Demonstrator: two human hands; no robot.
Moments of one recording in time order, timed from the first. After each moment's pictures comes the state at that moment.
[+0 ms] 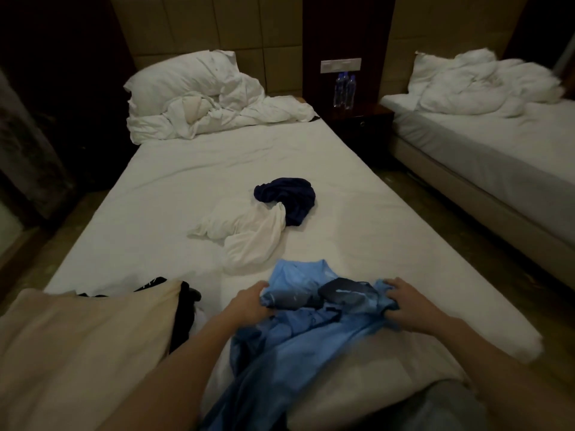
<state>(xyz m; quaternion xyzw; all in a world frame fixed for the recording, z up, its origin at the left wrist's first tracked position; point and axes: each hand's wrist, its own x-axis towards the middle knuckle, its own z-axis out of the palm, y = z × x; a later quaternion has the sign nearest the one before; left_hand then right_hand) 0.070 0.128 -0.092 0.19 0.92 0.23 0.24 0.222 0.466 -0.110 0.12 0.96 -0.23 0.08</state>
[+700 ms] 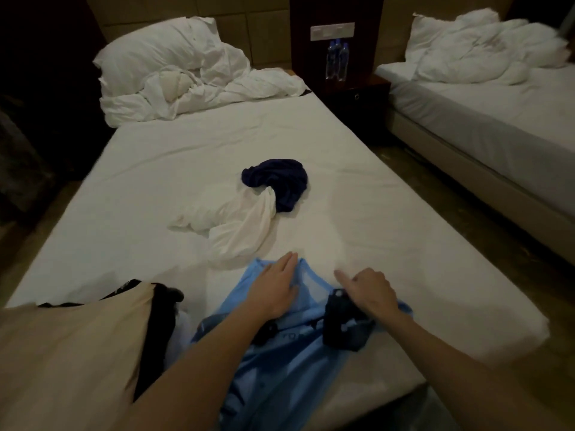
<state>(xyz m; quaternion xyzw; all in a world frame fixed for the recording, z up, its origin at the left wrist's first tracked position) 0.054 0.202 -0.123 0.38 0.91 0.13 0.11 0.168 0.397 -0.119 0.33 0.89 -0.33 -0.01</state>
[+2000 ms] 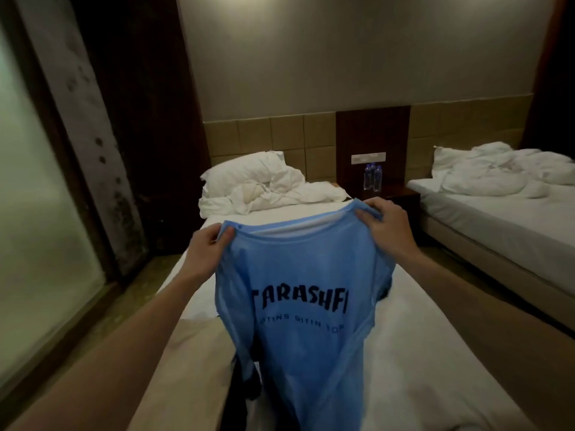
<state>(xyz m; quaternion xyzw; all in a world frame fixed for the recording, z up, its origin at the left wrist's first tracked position) 0.128 -0.017 0.166 0.21 0.82 0.50 -0.21 0.214 0.330 0.181 0.00 0.83 -0.41 -0.39</state>
